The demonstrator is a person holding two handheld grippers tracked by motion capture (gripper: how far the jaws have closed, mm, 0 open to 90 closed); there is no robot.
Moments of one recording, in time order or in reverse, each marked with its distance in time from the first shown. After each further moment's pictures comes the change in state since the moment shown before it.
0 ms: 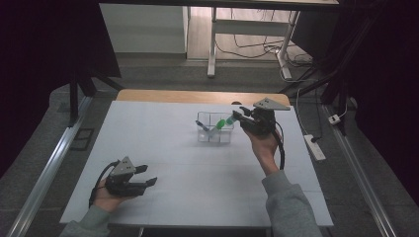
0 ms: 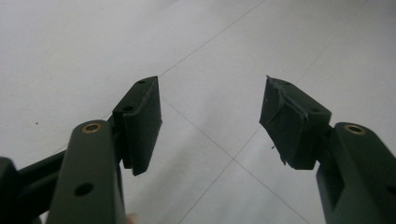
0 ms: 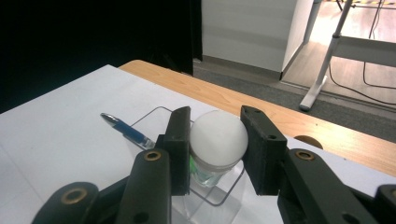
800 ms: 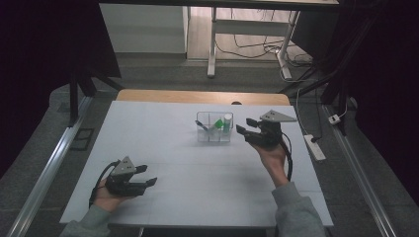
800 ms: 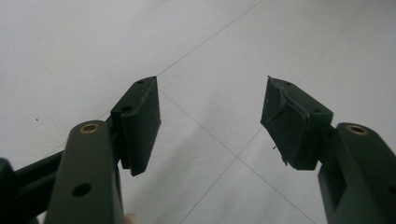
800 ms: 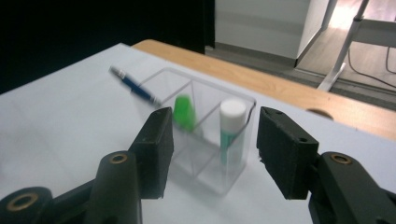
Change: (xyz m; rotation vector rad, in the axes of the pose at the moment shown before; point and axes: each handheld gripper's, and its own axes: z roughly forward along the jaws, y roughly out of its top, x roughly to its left) left arm 0.002 -0.001 0.002 0.013 0.004 -0.008; right arm -0.008 -0.037 -0.024 0.048 0.070 -0.008
